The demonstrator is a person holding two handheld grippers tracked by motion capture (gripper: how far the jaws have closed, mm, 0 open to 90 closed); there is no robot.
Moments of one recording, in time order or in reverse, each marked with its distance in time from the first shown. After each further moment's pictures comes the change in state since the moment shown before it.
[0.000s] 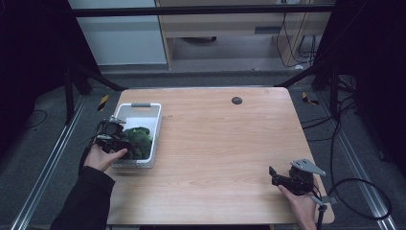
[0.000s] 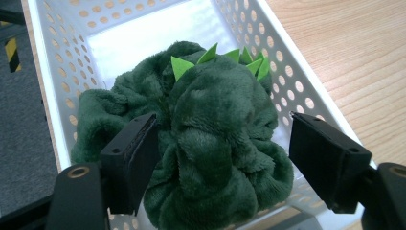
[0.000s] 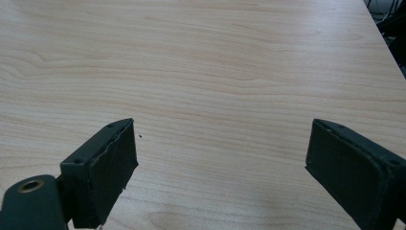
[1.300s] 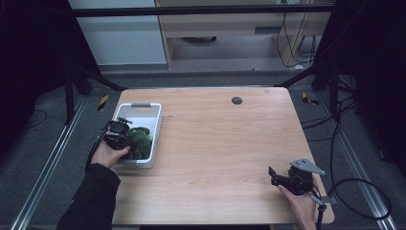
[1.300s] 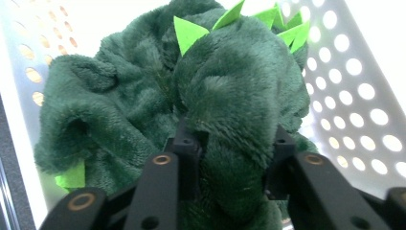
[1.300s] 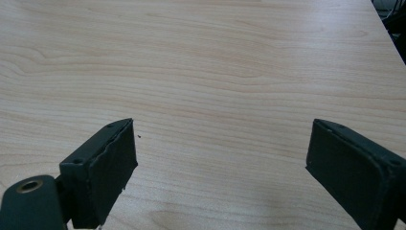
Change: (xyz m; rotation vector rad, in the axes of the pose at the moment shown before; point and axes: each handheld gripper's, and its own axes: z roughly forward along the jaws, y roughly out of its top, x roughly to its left) left arm 0.006 0.007 0.034 0.187 0.007 -0.041; right arm 0.000 0.000 0.002 0.011 0.005 -0.004
